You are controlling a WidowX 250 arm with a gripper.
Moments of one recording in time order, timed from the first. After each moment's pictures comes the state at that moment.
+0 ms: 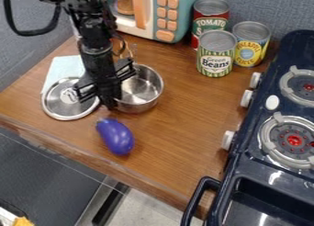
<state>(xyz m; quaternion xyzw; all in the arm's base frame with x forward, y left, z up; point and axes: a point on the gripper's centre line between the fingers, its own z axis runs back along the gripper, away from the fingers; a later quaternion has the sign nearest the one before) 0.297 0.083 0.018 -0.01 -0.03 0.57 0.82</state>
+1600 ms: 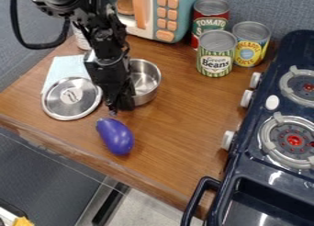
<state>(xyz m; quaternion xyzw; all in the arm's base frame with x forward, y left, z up) 0.305 0.072 0.007 -0.07 -0.05 0.79 0.61</state>
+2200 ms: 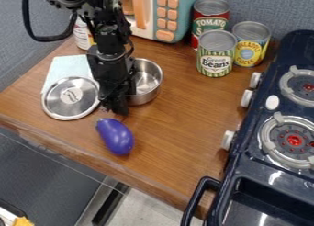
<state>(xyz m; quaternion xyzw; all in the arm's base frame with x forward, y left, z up) 0.306 0.072 0.008 -0.03 -0.02 0.72 0.69</state>
